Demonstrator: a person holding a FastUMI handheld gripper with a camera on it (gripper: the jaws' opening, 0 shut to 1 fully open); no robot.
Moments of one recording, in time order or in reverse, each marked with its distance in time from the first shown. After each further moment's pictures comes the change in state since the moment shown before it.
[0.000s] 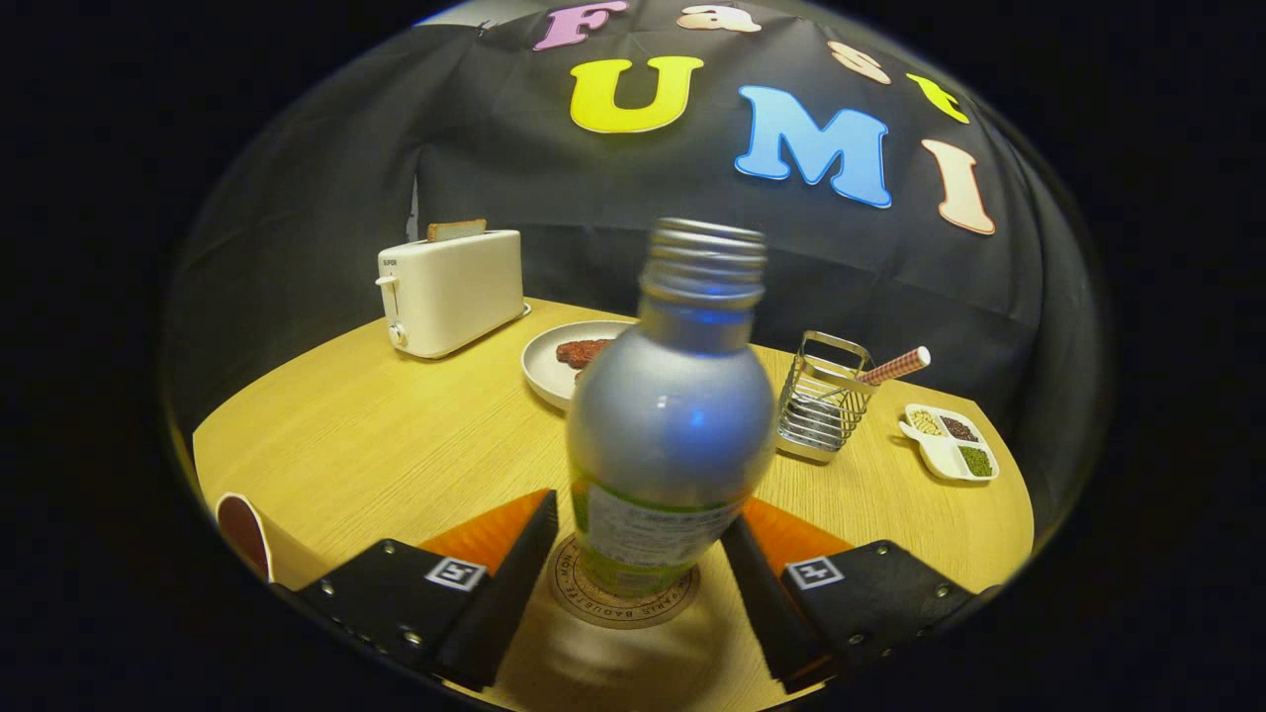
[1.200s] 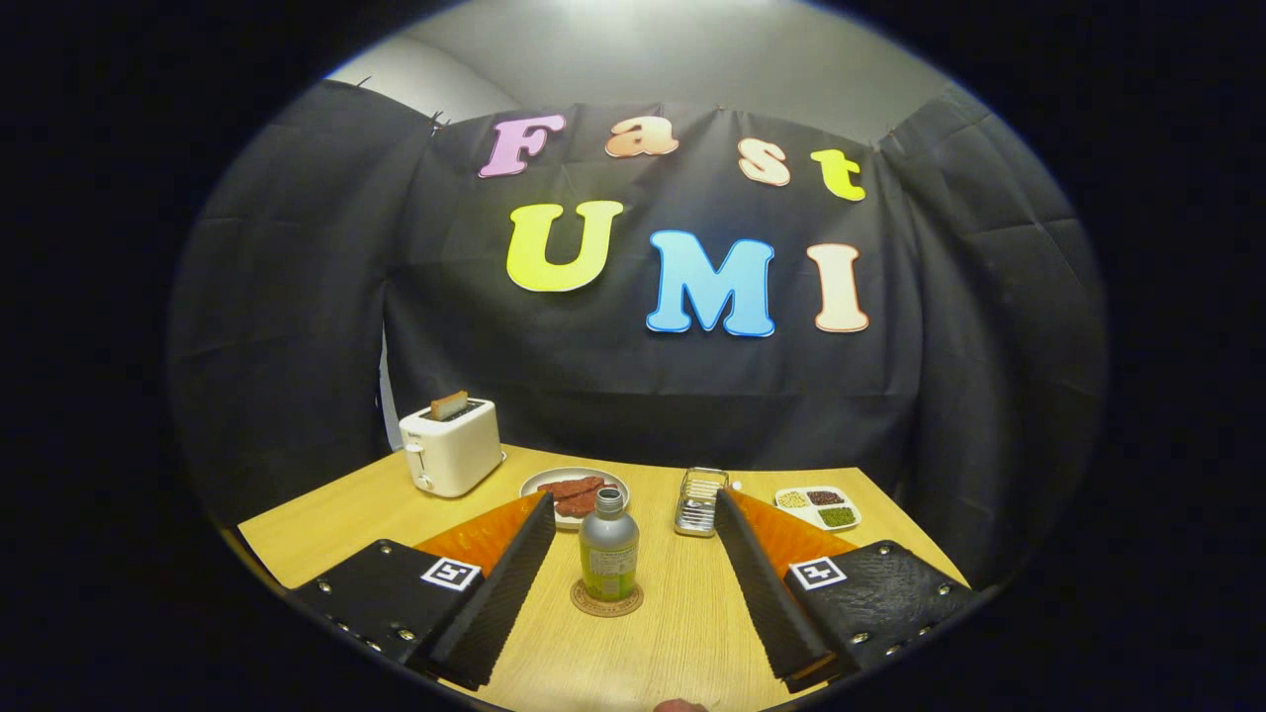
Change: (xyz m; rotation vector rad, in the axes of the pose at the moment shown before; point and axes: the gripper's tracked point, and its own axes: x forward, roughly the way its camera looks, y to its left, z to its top) arm -0.224 -0.016 0.117 0.107 -0.349 -0.205
